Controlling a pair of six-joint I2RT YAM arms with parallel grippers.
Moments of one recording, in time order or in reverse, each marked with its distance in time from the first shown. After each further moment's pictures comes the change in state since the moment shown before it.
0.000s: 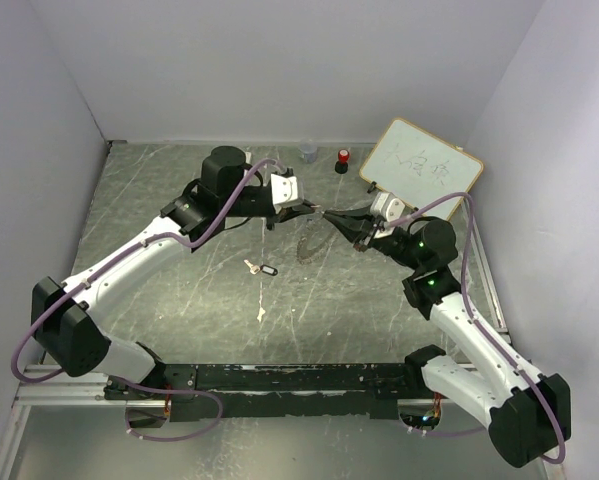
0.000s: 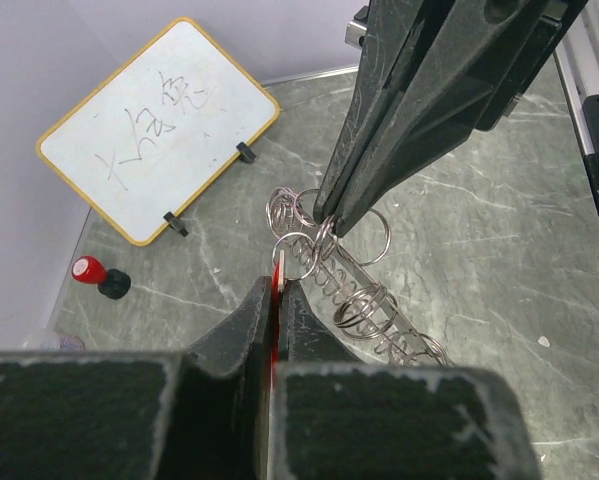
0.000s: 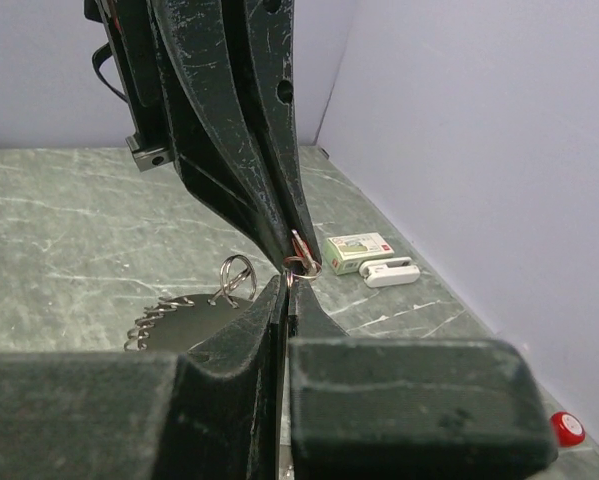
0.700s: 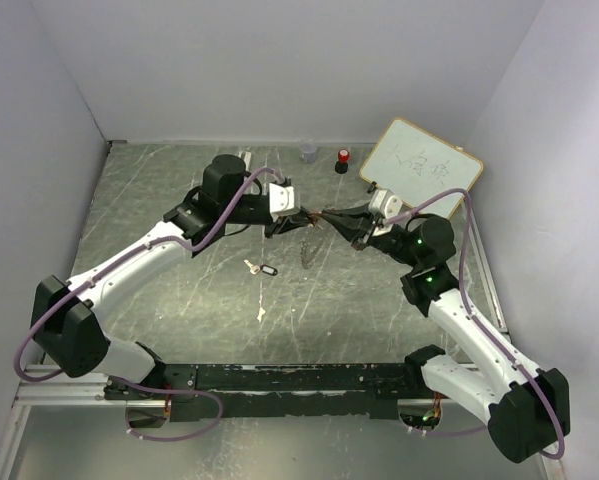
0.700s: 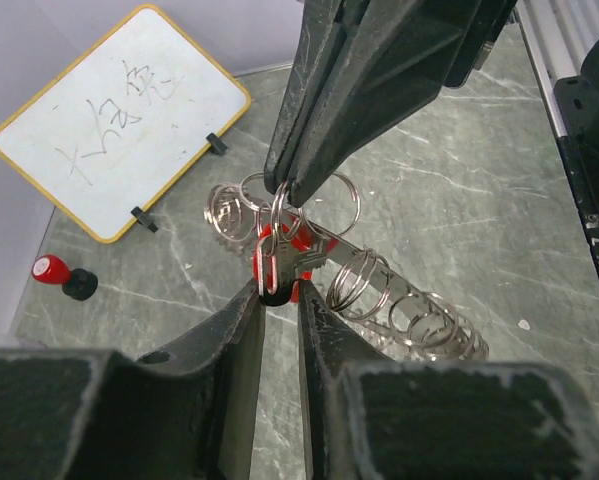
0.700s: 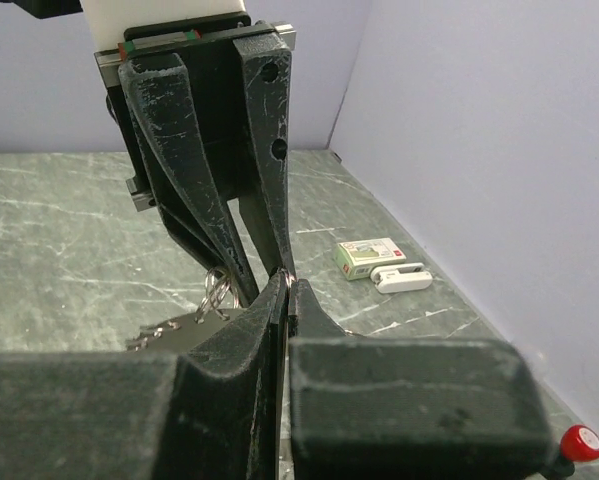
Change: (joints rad) left arm 0.008 -0.005 -0.083 0.055 0.066 0.004; right arm 0.000 0.029 0.014 0.018 -0.020 0.021
